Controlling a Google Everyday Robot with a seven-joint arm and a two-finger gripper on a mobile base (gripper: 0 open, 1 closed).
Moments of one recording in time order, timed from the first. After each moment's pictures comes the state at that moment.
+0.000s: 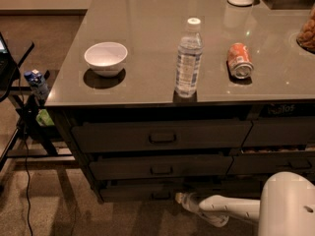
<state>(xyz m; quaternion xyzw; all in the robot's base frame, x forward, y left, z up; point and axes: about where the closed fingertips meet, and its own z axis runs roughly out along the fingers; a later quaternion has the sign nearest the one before) 0.547 -0.125 0.181 0.08 0.93 0.24 0.25</state>
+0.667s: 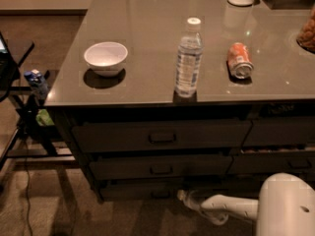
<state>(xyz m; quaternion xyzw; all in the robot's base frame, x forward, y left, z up) 0.566 -0.137 0.172 0.11 0.93 0.23 0.27</state>
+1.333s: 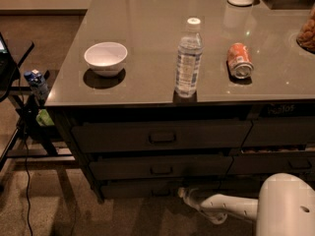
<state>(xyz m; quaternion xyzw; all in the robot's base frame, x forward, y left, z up) 0.579 -0.141 0.178 0.12 0.92 0.22 0.29</state>
